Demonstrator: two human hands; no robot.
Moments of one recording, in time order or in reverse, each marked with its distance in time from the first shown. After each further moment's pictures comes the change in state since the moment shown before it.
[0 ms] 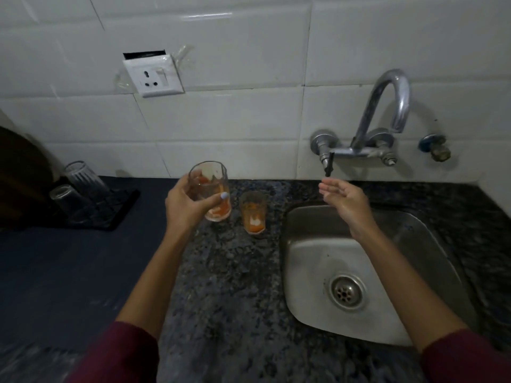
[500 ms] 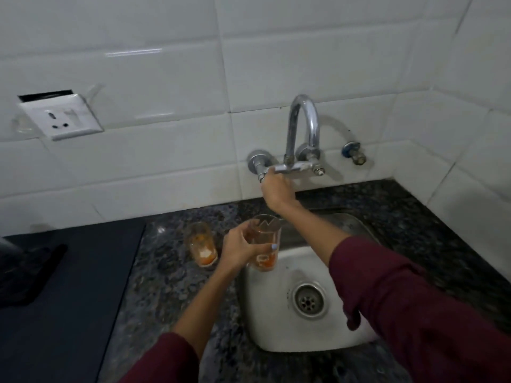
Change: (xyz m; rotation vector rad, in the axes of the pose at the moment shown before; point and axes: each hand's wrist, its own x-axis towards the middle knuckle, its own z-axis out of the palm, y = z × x) left_hand -0.049 0.013 0.173 -0.046 -0.656 -0.072; right_hand 0.084 -0.021 0.008 -0.945 0.229 -0.111
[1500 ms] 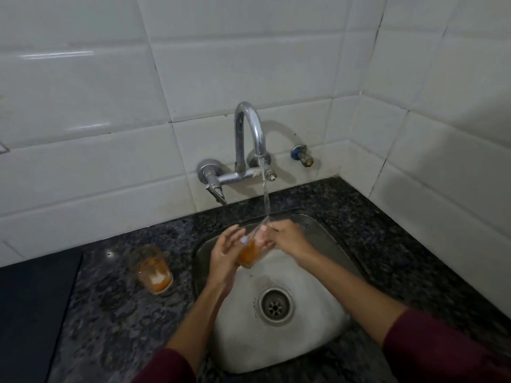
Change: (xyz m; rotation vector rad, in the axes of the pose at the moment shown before) left_hand 0.029 -0.028 0.071 -0.591 -0.022 -0.106; right_hand -0.095 0.098 -0.032 0.633 -0.251 0.241
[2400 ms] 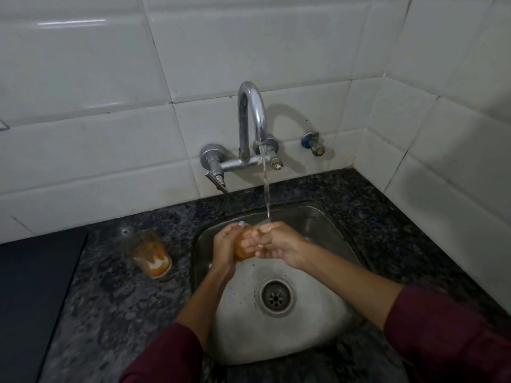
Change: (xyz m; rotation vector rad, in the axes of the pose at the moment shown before) left_hand 0.014 -0.009 0.012 -0.030 0.121 -0.095; right_hand 0.005 0.005 0.004 0.523 -0.377 0.274
